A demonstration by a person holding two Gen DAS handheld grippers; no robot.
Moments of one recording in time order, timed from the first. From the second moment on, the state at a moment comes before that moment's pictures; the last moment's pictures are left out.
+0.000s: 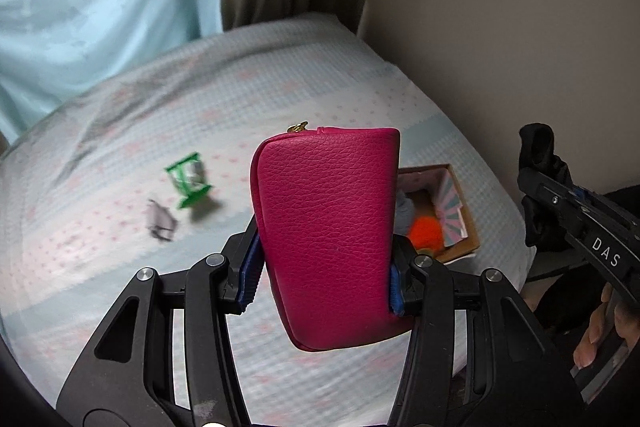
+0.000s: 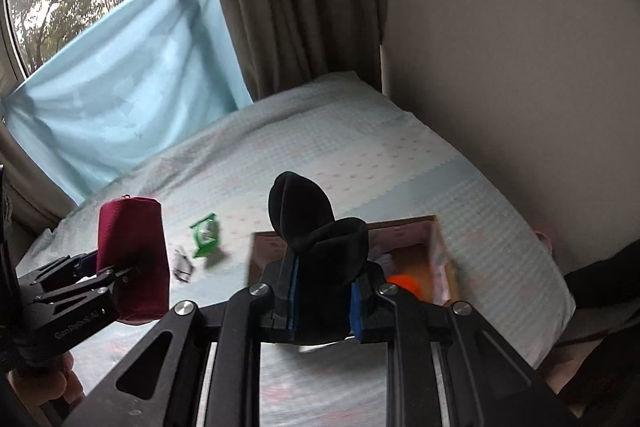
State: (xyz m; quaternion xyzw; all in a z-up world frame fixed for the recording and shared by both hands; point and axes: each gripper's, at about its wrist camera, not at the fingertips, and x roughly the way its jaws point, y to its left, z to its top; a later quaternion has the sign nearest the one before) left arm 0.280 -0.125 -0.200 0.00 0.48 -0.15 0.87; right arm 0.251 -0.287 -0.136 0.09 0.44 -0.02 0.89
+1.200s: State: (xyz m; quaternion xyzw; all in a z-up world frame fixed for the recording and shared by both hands) left arm 0.376 -0.231 -0.384 0.02 0.63 -0.08 0.78; right arm 0.373 -0.397 -0.330 0.14 0.63 0.03 0.77
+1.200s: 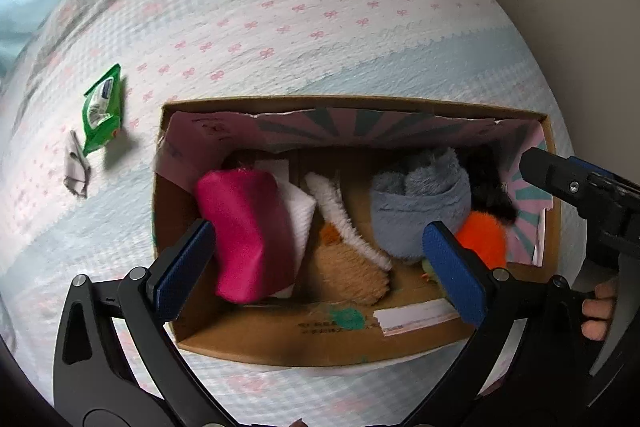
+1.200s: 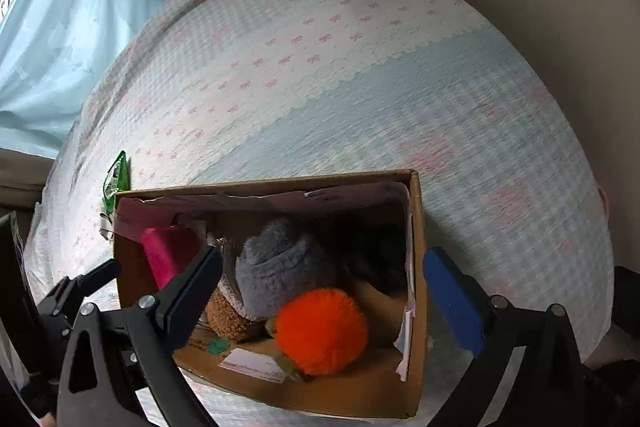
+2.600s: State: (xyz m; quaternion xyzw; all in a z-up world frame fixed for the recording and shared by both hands) left arm 0.171 0.032 -0.109 0.01 0.38 -0.07 0.92; right arm 0.169 -0.190 -0.063 0.04 0.39 -0.02 0.92
